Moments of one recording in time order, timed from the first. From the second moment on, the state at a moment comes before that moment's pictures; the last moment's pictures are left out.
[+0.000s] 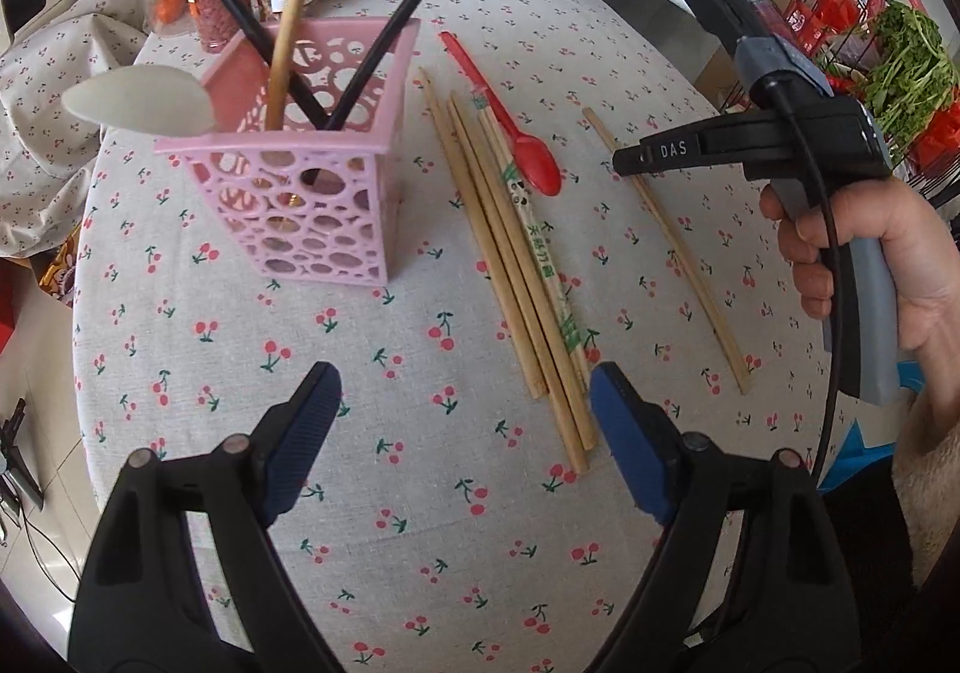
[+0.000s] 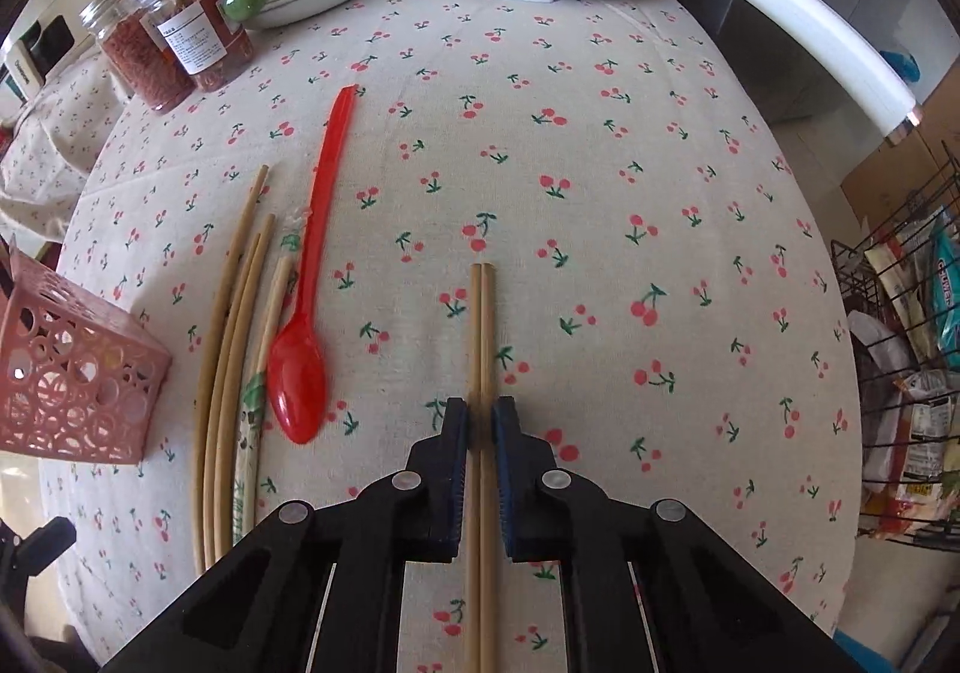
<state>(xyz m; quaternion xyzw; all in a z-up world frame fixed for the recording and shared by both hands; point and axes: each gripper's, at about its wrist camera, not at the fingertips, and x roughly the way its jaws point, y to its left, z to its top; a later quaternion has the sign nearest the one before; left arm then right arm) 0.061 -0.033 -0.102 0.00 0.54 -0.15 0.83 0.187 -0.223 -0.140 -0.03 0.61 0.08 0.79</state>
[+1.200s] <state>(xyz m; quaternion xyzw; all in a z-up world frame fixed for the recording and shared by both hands) 0.076 -0.040 -0.133 -0.04 0.58 -0.14 0.80 0.133 -0.264 -0.097 0.05 0.59 0.16 0.79</state>
